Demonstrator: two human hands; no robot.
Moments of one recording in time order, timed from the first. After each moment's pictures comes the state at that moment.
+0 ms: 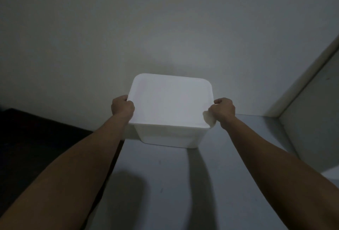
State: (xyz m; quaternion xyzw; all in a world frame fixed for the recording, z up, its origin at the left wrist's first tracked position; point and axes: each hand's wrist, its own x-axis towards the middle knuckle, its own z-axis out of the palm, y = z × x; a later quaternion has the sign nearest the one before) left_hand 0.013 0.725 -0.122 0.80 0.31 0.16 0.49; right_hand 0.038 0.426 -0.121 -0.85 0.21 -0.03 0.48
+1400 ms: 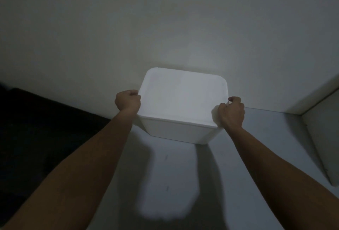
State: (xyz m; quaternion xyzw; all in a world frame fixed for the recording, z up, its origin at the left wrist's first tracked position) left_hand 0.060 0.748 -0.178 0.75 0.37 0.16 0.53; right_hand 0.063 0.449 -0.174 -0.89 0.21 -0.09 0.40
